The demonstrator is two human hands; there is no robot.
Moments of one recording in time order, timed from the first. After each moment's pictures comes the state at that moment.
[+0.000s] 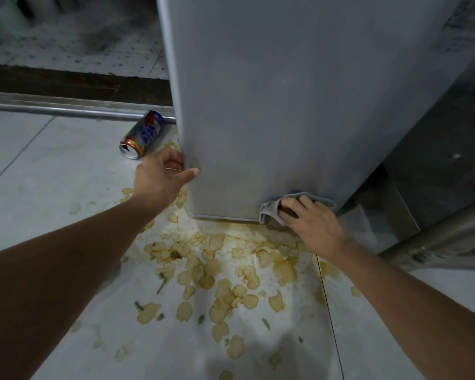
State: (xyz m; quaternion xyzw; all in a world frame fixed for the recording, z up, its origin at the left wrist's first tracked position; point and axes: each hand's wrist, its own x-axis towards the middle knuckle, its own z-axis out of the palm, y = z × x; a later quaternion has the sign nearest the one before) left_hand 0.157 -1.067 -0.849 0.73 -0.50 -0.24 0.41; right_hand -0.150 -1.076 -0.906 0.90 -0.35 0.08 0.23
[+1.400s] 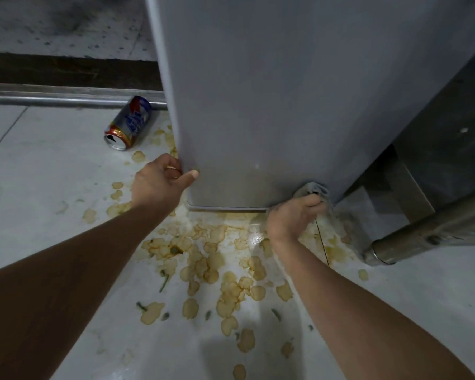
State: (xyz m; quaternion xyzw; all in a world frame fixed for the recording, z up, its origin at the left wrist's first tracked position) left_hand 0.156 -1.068 -0.880 0.76 -0.51 -0.22 0.35; right_hand -0.050 -1.076 -0.948 0.40 -0.83 0.36 -0.15
